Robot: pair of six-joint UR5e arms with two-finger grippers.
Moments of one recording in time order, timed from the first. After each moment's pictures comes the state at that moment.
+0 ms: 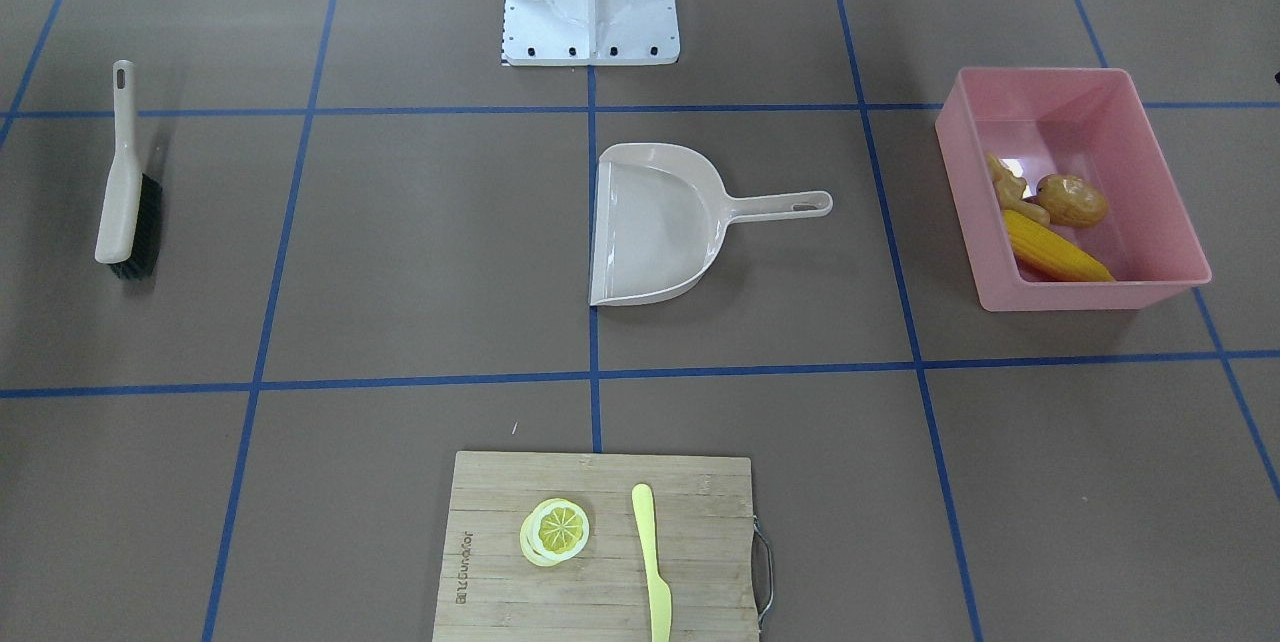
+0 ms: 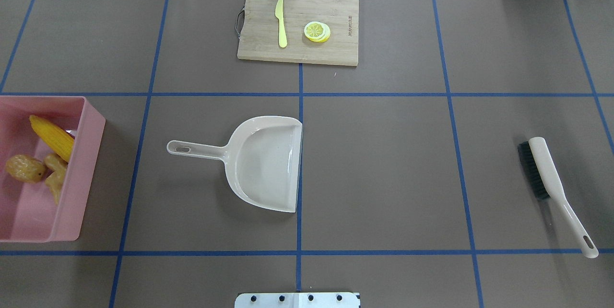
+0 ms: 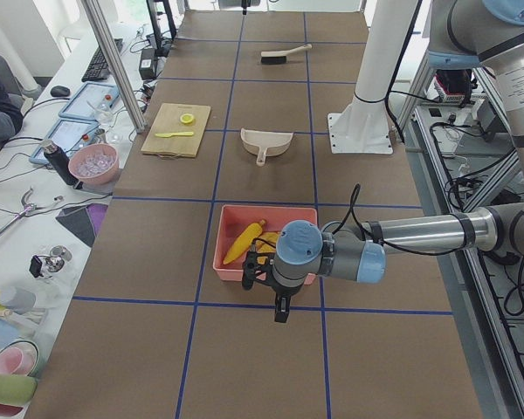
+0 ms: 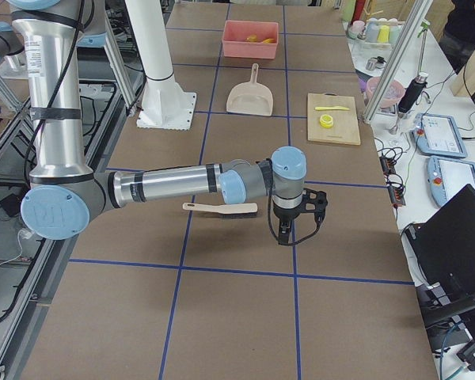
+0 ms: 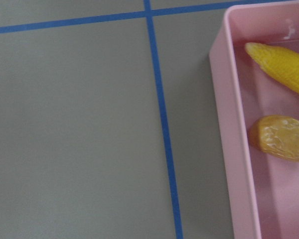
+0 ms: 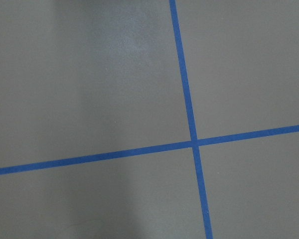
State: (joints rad) left arm -1.61 -1.18 -1.83 -1.83 -2.35 -0.03; right arm 1.45 -1.56 1.71 -1.45 2.27 0.40
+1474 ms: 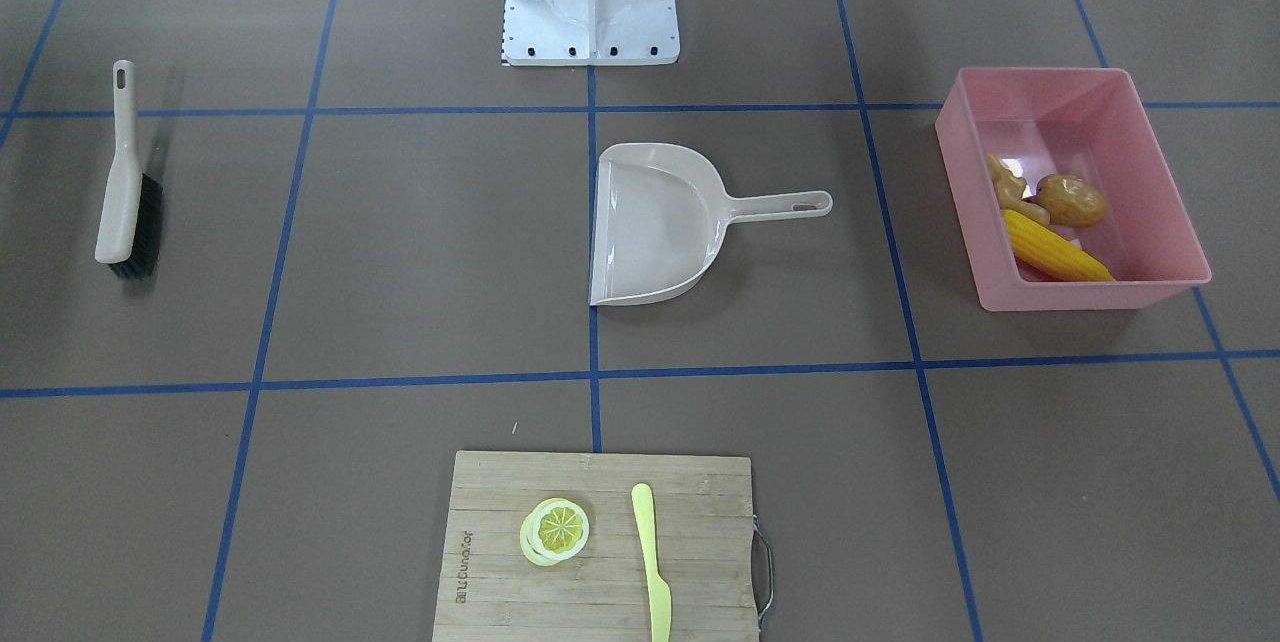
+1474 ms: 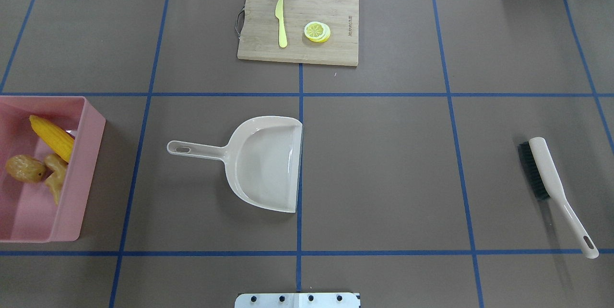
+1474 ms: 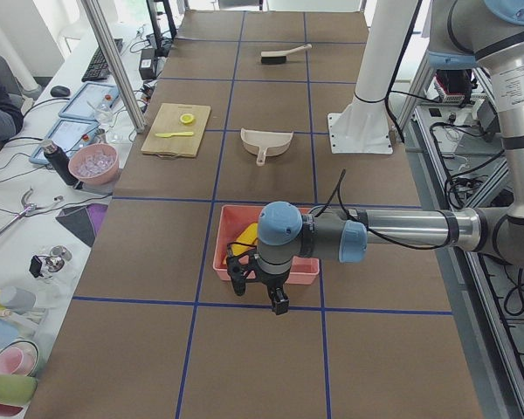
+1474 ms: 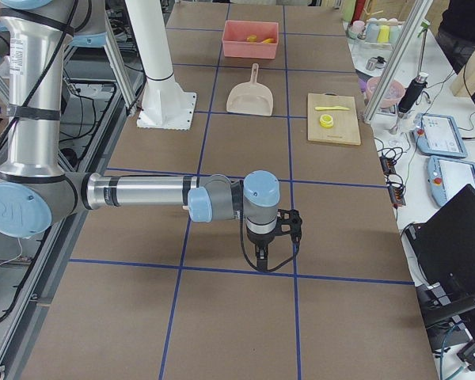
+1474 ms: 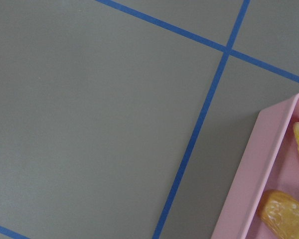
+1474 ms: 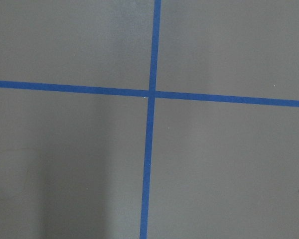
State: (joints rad) left arm -1.57 -1.25 -1.89 -1.65 -2.31 -0.36; right arm 1.51 -1.69 1.73 -1.46 2.26 0.09
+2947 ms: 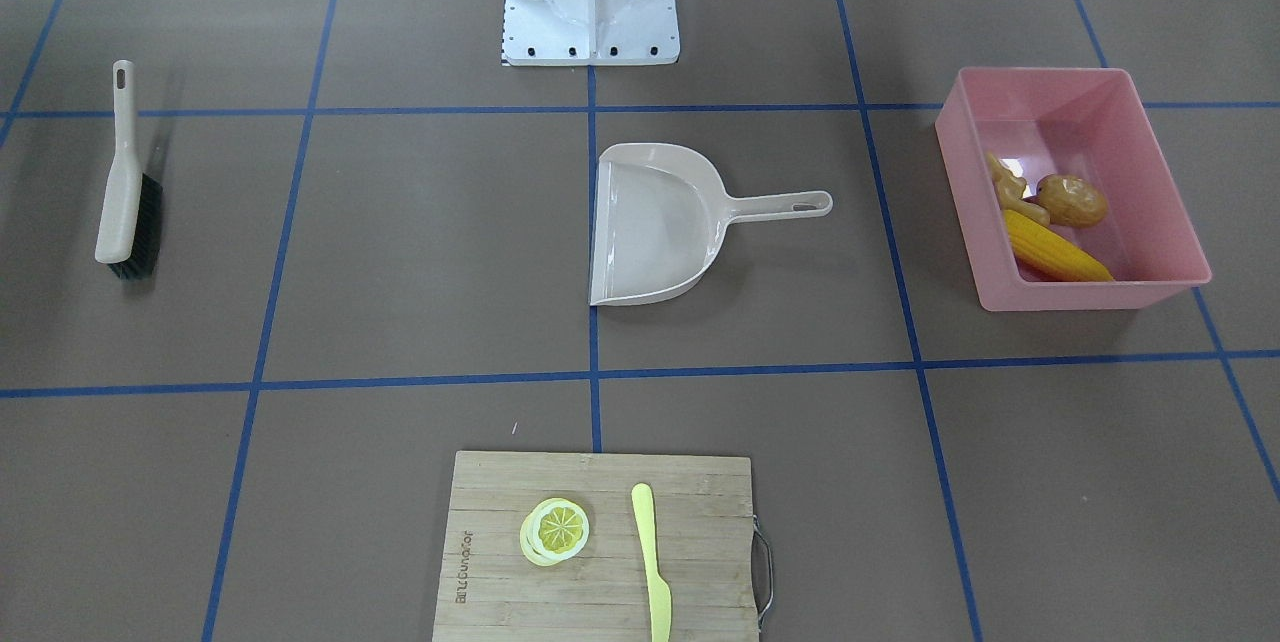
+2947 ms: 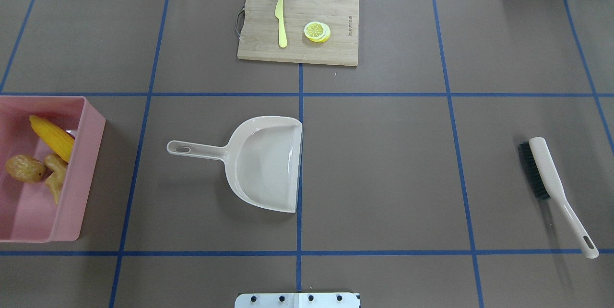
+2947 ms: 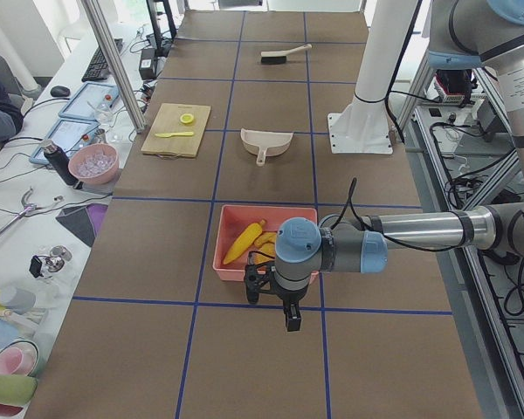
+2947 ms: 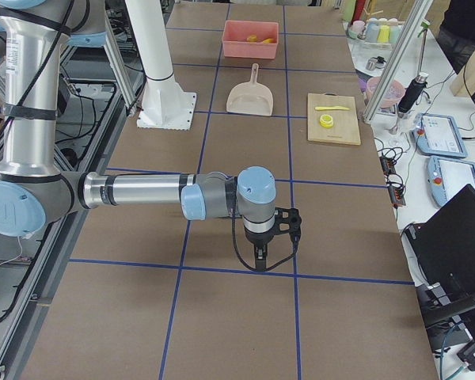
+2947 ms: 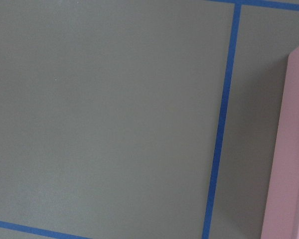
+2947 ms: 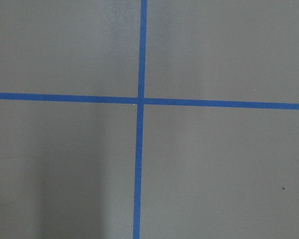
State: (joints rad) left arm -1.61 -1.18 -1.88 -1.66 -2.30 -0.12; right arm 1.55 -1.71 1.77 -1.47 2.25 0.10
